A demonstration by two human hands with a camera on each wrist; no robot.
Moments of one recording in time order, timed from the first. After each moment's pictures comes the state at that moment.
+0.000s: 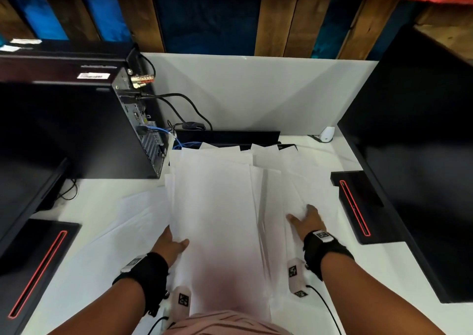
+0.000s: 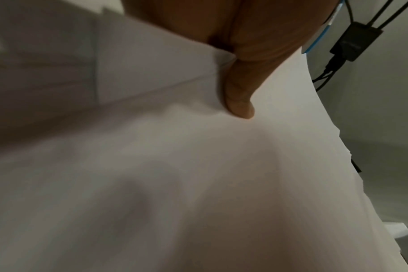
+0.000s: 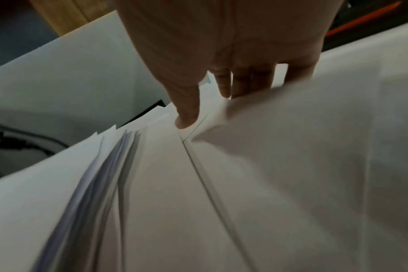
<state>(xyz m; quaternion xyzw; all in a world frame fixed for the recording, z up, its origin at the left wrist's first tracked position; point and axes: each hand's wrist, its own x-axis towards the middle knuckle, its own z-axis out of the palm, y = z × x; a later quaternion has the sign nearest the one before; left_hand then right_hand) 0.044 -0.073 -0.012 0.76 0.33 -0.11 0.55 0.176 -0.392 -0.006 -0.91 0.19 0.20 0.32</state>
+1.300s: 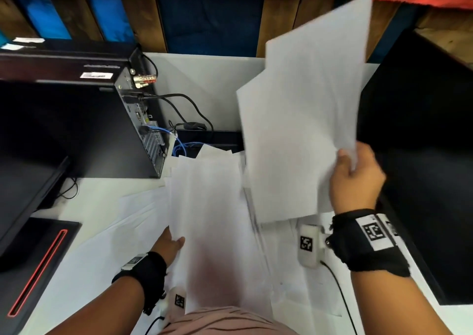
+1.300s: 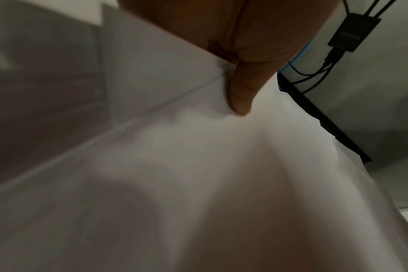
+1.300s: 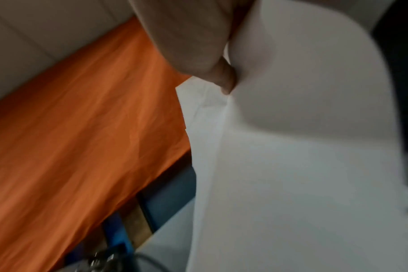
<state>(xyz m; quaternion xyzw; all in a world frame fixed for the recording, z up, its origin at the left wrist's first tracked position) 0.047 -0.068 -0.015 0.75 0.36 -0.14 0.54 0.167 -0.372 0.181 -0.84 0.05 -0.26 0.46</state>
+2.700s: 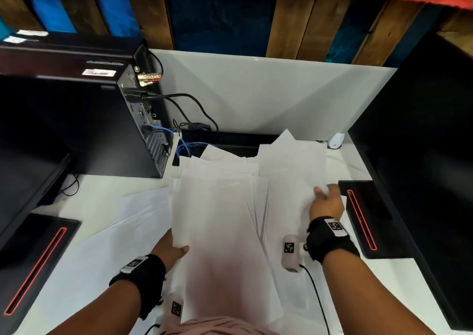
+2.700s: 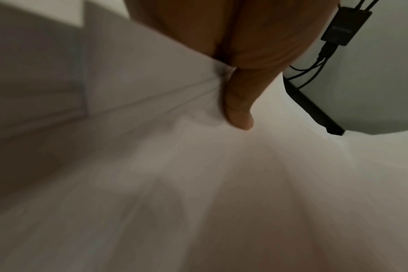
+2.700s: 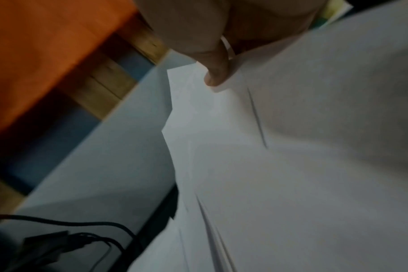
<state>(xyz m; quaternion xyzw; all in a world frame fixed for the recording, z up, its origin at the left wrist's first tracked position) 0.048 -0.056 -0.042 0.76 0.33 -0.13 0.55 0.215 -0.369 0.055 -0.83 0.26 -0.06 0.49</state>
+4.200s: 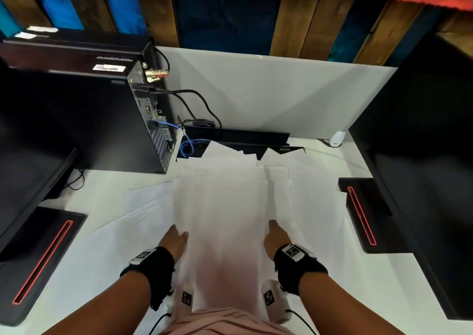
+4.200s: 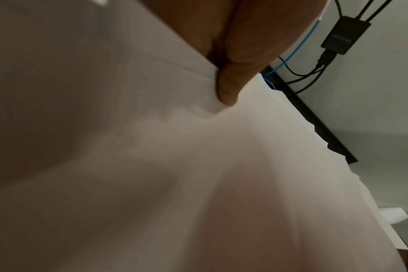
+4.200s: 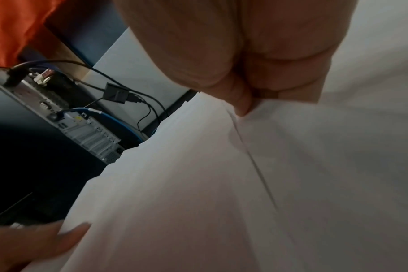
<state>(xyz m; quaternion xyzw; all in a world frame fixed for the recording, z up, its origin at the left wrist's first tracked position) 0.055 -0.075 -0.016 0.77 0.39 -0.15 0.49 0.134 -0.311 0.004 -0.91 0.04 0.33 0.26</state>
